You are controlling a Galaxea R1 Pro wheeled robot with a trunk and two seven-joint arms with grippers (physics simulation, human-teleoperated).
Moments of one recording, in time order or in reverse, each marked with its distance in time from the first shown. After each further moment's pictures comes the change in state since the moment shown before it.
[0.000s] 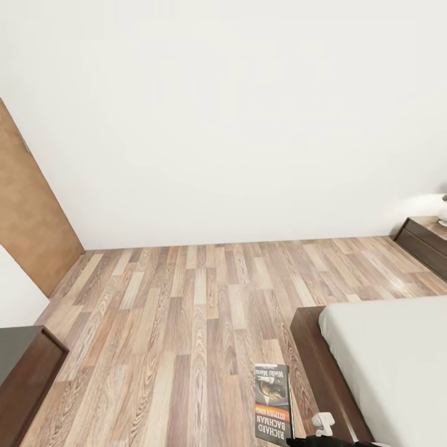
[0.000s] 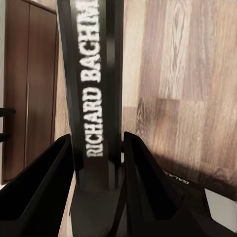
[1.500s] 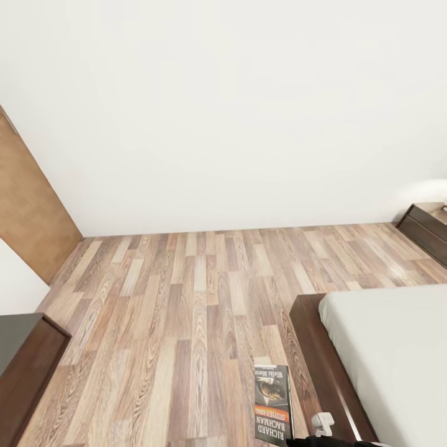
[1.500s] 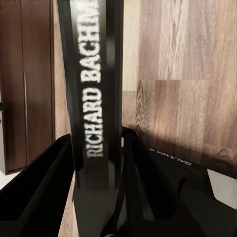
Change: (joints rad) left arm 0.000 0.013 0.042 0.002 0.166 0.004 -0.101; right arm 0.000 0.000 0.002 -0.001 0.008 0.000 0.000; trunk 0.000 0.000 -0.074
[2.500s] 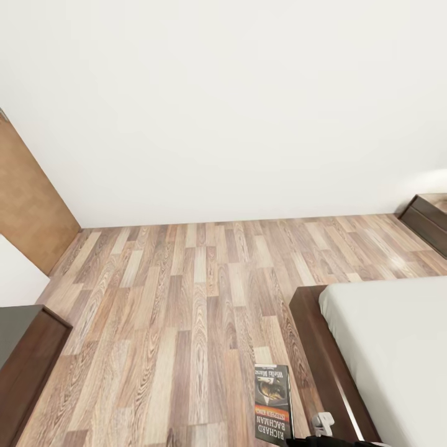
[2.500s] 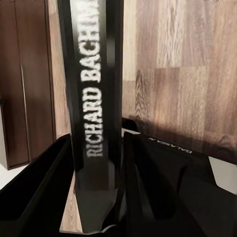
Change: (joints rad) left arm -0.006 0.042 -0.003 0.001 -0.003 -0.001 -0.017; right arm 0.000 0.000 0.000 -0.001 0.000 0.000 -0.001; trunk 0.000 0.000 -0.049
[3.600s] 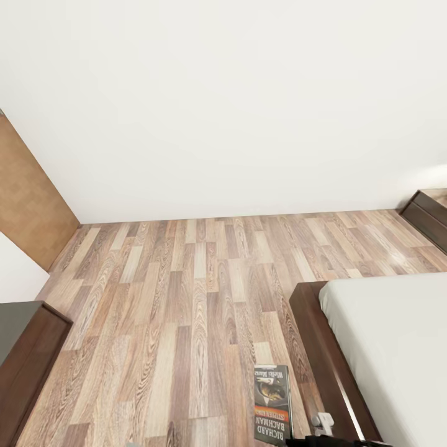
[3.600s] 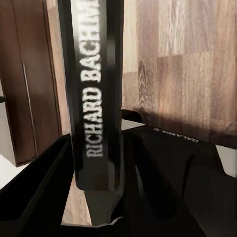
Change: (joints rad) left arm -0.016 0.042 -0.001 0.000 0.000 0.004 -0.165; right arm 0.000 0.000 -0.005 -0.010 -0.006 0.051 0.003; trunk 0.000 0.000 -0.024
